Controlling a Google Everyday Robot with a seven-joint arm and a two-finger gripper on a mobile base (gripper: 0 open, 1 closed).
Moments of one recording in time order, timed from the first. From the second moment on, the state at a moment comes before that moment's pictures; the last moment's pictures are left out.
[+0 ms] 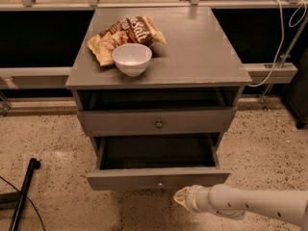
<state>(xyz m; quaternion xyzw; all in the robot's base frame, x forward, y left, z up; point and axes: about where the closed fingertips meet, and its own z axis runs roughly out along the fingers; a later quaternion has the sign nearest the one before) 0.478 -0.109 0.346 -0.53 0.78 0.11 0.32</state>
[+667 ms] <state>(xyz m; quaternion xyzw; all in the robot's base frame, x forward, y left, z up) 0.505 -0.096 0.361 -0.57 0.68 0.15 0.43</state>
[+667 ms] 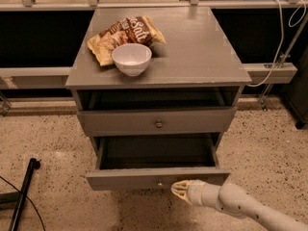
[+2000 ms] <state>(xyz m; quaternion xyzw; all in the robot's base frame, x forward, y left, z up) 0.615 -0.076 0.452 -0.62 0.61 0.09 0.49</state>
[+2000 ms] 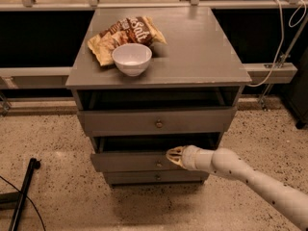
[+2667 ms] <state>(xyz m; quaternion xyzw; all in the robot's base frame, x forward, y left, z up) 0.647 -0.084 0.437 -0.59 0.65 0.07 0.48</state>
